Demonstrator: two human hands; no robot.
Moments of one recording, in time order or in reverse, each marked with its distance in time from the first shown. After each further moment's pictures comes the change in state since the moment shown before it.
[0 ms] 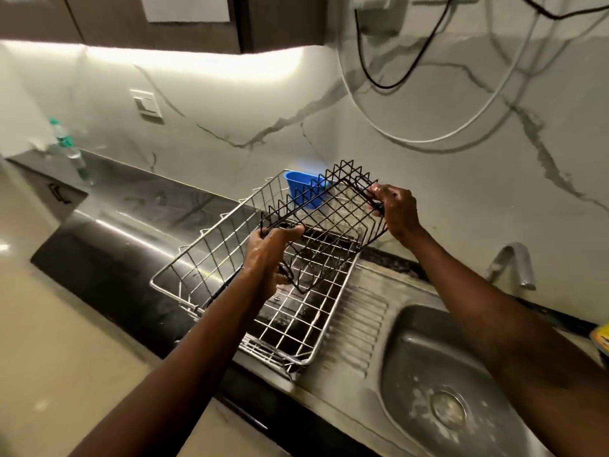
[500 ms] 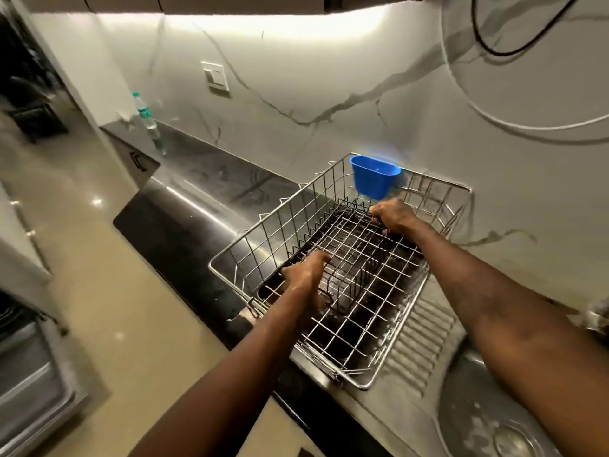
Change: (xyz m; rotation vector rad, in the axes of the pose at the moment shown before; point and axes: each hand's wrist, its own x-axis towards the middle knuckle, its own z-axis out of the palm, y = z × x) left_hand 0.055 -0.052 -0.033 -0.068 0.299 -0.342; right_hand 0.065 0.054 0.151 -0.324 -0.566 0.183
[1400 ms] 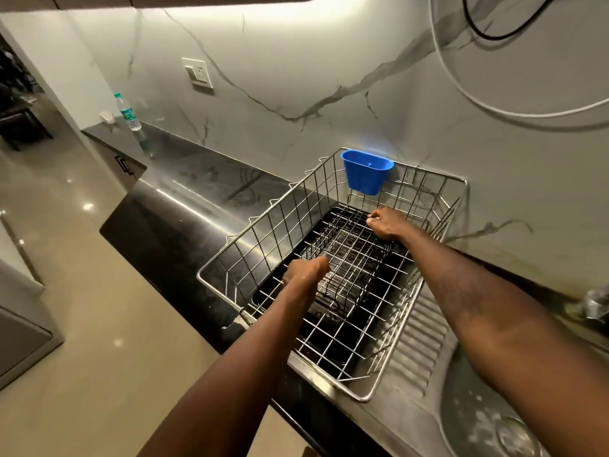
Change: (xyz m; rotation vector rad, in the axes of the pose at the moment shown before) left_hand 0.080 -0.008 0.021 0.422 0.026 0.062; right_hand 0.029 0.038 0.020 -0.390 -0.038 0.113
